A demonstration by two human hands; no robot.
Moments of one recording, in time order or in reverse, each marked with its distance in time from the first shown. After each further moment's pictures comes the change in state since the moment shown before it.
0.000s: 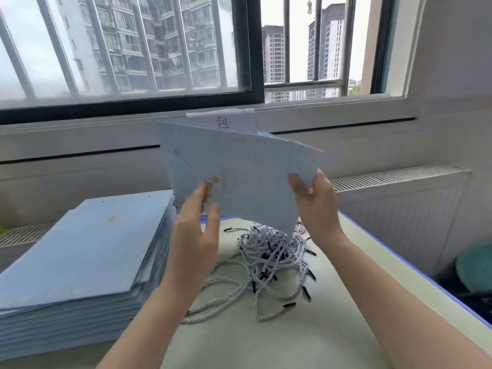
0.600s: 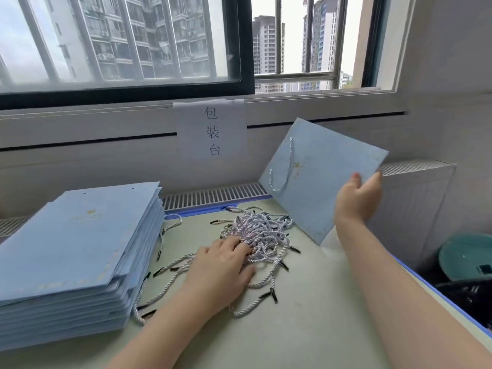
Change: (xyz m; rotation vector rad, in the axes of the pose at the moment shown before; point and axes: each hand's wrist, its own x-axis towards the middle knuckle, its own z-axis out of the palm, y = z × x) left_hand -0.033 -0.022 0.044 0.894 -0.748 0.132; right_hand 0.028 0.037 -0.060 -0.295 0.599 0.303
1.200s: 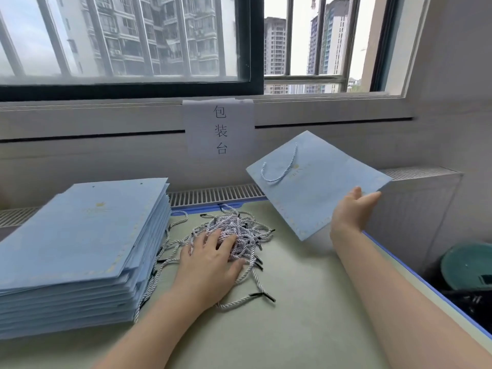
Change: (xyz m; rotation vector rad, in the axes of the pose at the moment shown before) left_hand -0.006 -0.023 0.006 -0.058 -0.042 -0.202; right_hand -0.017 0.009 0.013 0.164 -0.058 0.224
